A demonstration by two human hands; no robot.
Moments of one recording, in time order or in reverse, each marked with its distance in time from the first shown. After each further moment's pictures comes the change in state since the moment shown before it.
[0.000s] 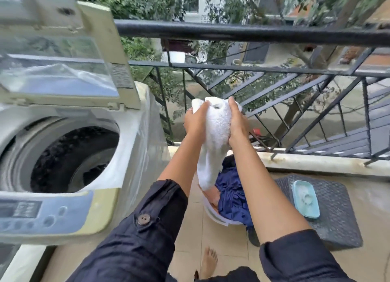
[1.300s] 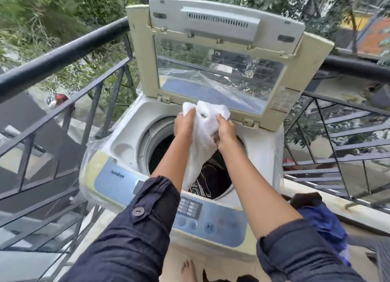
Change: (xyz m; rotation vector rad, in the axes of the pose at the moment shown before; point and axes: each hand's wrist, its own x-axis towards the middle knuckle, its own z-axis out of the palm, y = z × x) left_hand 0.102 0.093 -0.436 -0.038 0.264 0.062; right_hand -0.155 0.141 0.401 -0.175 -0.303 0.030
